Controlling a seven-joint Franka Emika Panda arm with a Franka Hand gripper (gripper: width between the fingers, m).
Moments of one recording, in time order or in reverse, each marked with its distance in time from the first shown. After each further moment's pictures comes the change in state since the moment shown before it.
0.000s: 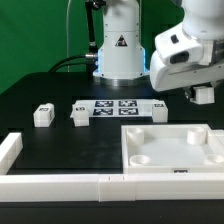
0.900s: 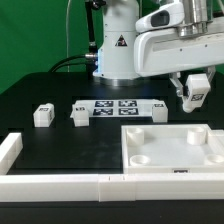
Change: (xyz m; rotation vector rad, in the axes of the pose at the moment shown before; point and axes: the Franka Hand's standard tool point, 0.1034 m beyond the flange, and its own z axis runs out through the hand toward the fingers) arm 0.040 0.040 -0.051 -0.121 0.830 -0.093
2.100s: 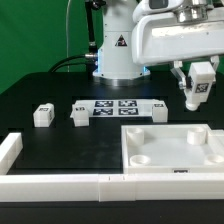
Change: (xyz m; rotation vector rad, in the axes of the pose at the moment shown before) arm 0.065 -0.004 -0.001 0.031 -0.008 -0.036
